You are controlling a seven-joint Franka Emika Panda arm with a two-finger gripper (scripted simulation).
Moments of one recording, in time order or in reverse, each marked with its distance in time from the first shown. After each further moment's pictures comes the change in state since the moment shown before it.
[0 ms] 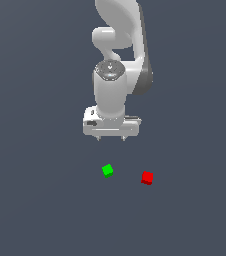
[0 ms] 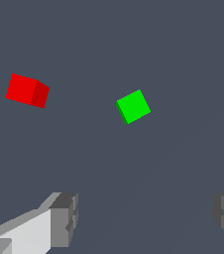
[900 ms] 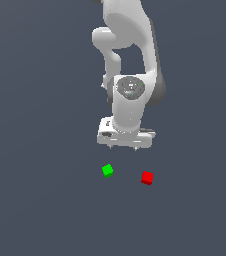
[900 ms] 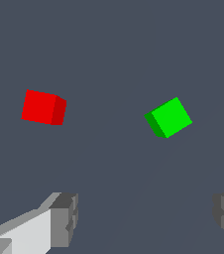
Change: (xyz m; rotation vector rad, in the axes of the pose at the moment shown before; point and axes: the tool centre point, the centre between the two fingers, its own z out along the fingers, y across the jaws) arm 0.024 -0.050 0.029 0.001 -0.002 0.075
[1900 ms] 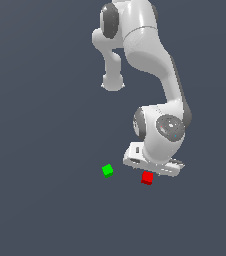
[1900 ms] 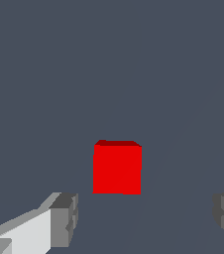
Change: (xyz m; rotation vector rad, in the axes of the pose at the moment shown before) arm 0.060 -0.103 0.063 0.002 -0.006 0.159
